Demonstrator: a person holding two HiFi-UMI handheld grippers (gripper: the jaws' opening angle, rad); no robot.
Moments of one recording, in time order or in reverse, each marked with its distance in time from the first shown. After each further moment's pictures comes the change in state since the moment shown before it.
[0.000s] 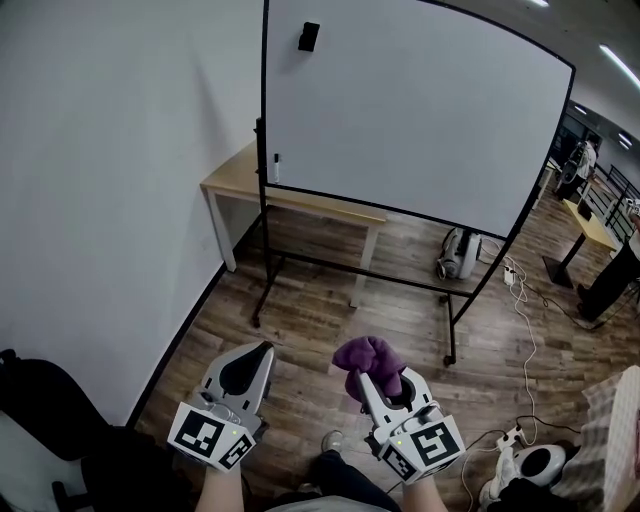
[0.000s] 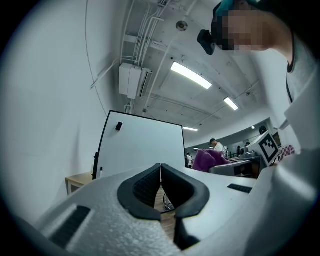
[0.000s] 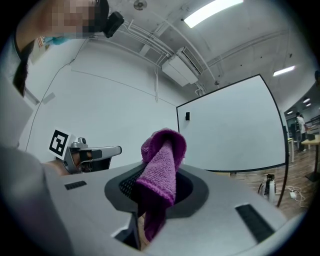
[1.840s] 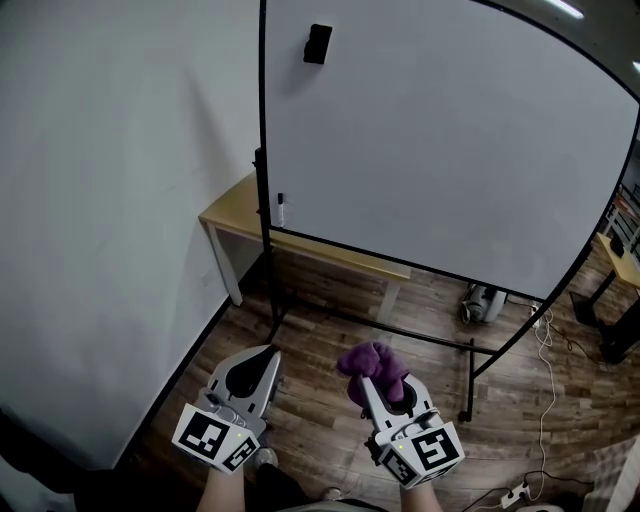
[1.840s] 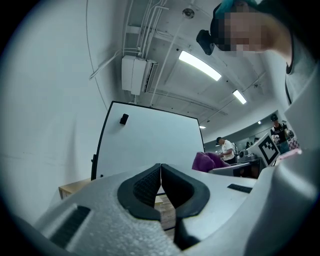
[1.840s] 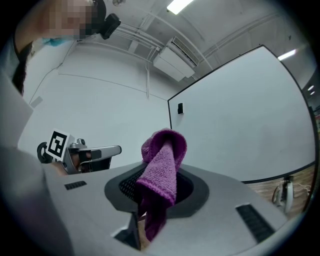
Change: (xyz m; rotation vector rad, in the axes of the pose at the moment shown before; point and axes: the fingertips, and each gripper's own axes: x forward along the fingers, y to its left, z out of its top) left arm 0.227 0.141 -0.032 0.031 -0.001 0.045; right arm 0.219 -0.173 -0.002 0.058 -0.026 0.049
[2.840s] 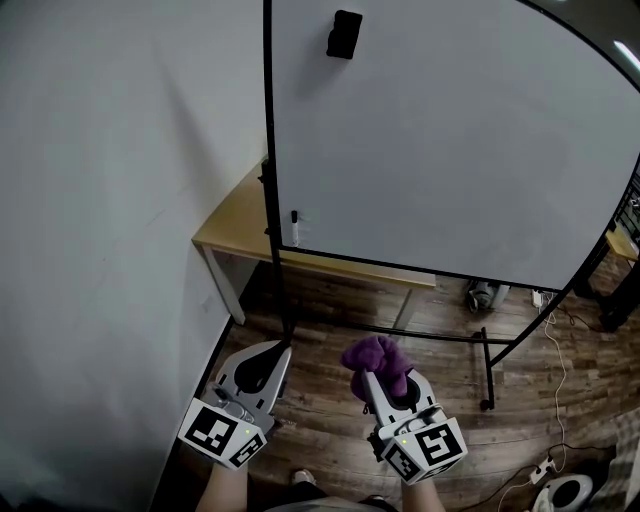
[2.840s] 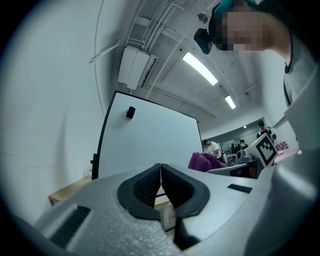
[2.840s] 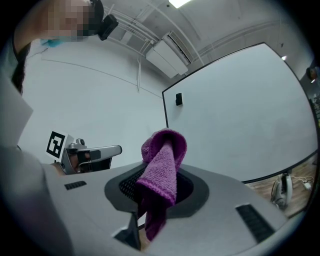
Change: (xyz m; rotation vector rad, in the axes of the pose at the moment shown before) left arm 0.046 0.170 -0.016 -0.015 0.019 -0.175; right arm 0.170 0.029 -0.018 0.027 -0.011 -0.151
